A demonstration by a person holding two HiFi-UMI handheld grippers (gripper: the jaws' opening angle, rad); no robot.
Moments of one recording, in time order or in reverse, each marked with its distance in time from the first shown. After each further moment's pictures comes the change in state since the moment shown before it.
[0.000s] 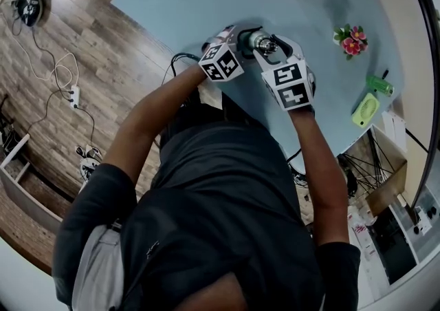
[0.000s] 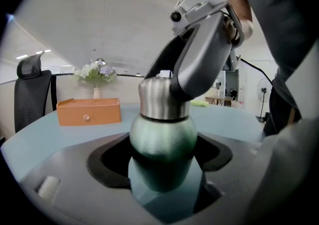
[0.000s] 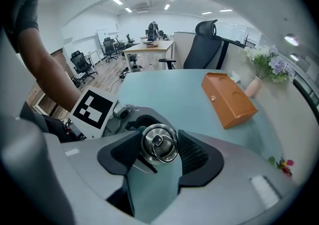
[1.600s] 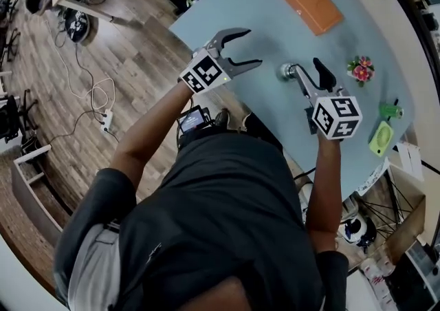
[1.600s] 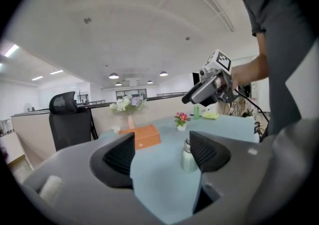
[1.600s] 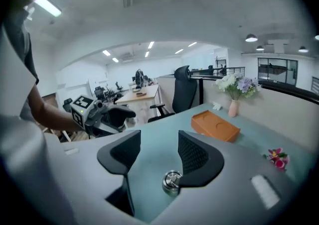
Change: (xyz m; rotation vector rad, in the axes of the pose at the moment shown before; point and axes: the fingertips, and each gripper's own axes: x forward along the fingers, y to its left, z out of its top) left arm -0.208 0.069 0.128 0.097 -0.064 0.186; right arm -0.131 0.003 0.087 0.251 -0.528 -0.050
